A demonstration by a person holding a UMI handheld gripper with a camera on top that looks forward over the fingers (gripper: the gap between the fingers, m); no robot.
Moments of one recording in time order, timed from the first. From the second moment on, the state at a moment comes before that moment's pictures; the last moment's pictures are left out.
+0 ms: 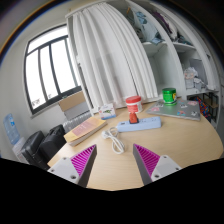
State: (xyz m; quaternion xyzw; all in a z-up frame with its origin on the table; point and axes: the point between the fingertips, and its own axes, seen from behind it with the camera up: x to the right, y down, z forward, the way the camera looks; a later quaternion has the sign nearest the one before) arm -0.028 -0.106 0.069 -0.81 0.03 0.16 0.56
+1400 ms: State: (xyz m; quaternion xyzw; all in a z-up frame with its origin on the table) arm 0.147 0.059 0.144 -0.76 0.02 -0.04 0.65
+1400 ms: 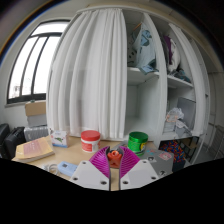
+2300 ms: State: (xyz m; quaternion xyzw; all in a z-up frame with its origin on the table) arm 0.190 0.026 0.024 -0.85 -0.01 -0.02 0.52
